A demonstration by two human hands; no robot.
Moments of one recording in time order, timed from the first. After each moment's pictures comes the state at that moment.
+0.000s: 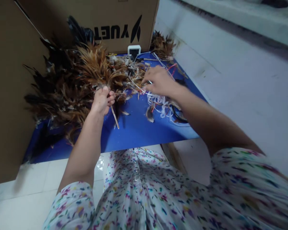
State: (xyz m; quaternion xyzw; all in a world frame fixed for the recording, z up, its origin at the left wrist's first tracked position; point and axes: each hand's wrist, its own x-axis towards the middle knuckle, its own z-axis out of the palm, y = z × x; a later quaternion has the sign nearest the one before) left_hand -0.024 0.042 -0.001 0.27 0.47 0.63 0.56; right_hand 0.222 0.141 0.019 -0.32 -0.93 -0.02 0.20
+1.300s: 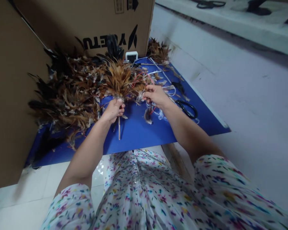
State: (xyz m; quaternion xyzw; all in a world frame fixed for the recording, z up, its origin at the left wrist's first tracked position) left_hand 0.010 0.027 -0.010 0.36 0.53 0.48 0.59; right_hand 0.203 0.109 -0.023 -0.48 -0.60 0.49 0.41
